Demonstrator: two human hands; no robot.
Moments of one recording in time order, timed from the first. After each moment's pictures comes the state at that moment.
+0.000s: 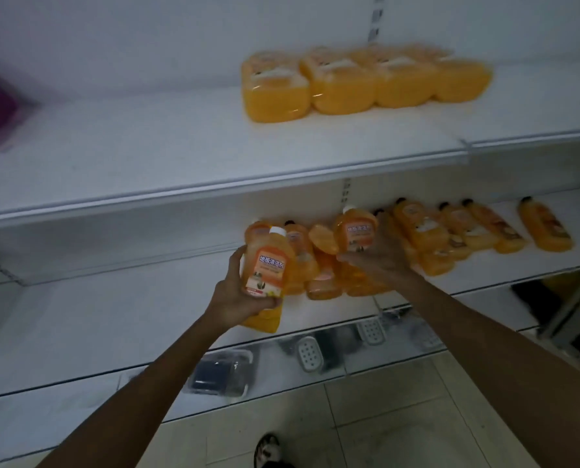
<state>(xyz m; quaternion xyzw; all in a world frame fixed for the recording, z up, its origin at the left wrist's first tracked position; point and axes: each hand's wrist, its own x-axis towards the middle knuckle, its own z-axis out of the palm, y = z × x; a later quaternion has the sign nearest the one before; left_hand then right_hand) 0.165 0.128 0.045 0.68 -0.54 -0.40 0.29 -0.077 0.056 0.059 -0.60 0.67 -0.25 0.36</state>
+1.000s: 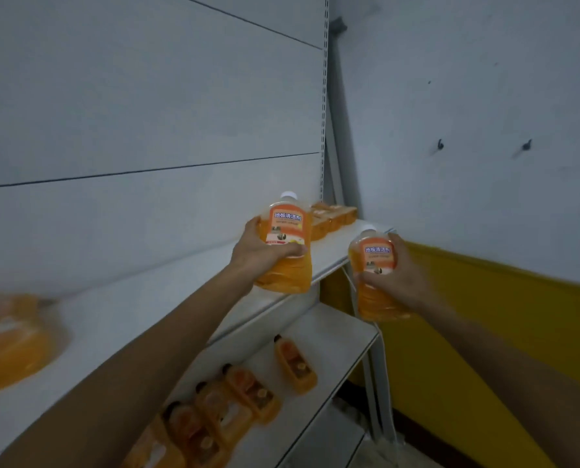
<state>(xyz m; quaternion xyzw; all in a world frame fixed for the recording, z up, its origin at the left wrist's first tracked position) -0.406 -0.095 0.289 0.38 -0.72 -0.45 0.36 -0.613 0.030 0.240 -0.44 0.75 -0.48 0.09</state>
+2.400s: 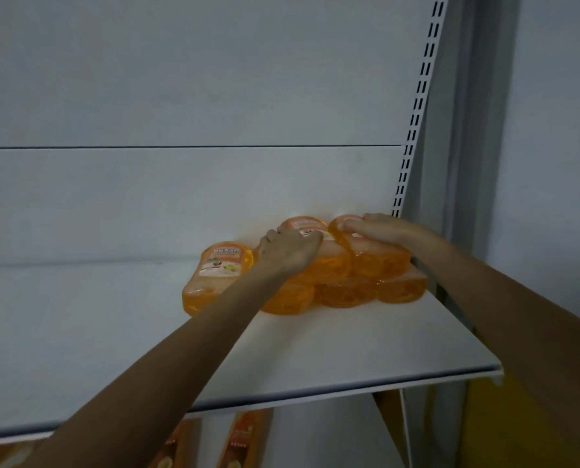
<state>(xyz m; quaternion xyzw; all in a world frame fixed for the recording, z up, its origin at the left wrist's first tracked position) -0.706 -0.307 0.274 0.73 -0.60 -0.21 0.27 -0.871 -0.373 0.297 -0.72 0.63 -0.15 0.23</state>
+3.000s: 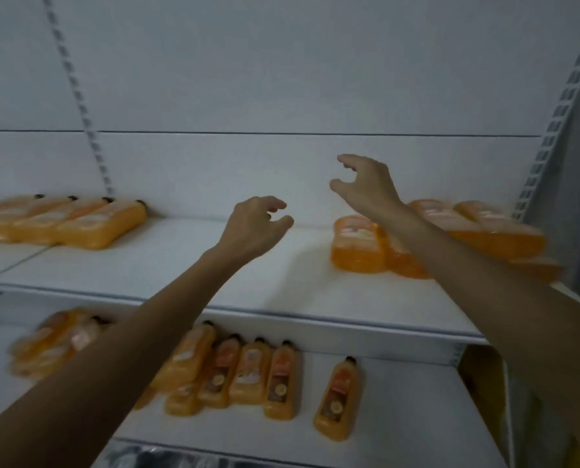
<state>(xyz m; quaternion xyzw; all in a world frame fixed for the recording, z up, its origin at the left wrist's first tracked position) -0.509 -0.128 0.299 0.72 -0.59 -0.02 0.37 -0.660 -0.244 0.326 -0.81 0.41 -0.39 0.14</state>
